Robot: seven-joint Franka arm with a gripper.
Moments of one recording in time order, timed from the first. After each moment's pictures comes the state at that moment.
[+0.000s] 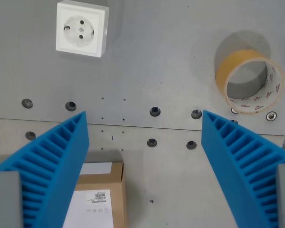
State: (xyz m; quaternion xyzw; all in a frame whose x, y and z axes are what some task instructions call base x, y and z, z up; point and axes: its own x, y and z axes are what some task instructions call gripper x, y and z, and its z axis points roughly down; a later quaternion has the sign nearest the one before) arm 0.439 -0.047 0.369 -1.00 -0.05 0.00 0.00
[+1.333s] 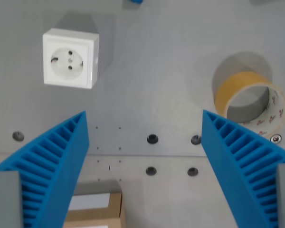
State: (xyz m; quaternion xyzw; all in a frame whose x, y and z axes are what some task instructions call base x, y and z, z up) arm 0.468 -0.055 0.327 -1.00 -0.03 0.00 0.00
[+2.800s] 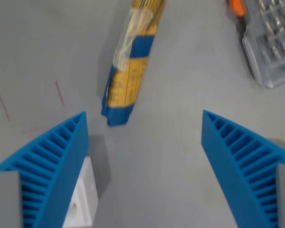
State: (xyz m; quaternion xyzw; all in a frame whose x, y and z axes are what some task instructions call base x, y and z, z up) arm 0.571 -0.075 0.227 -1.00 0.08 -0.02 -0.01
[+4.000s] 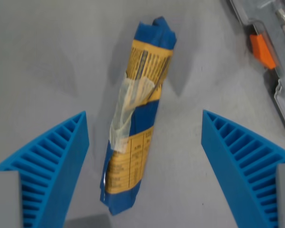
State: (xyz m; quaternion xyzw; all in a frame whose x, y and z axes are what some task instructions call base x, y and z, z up) arm 0.606 -0.082 0.148 -0.99 0.12 -0.03 -0.01
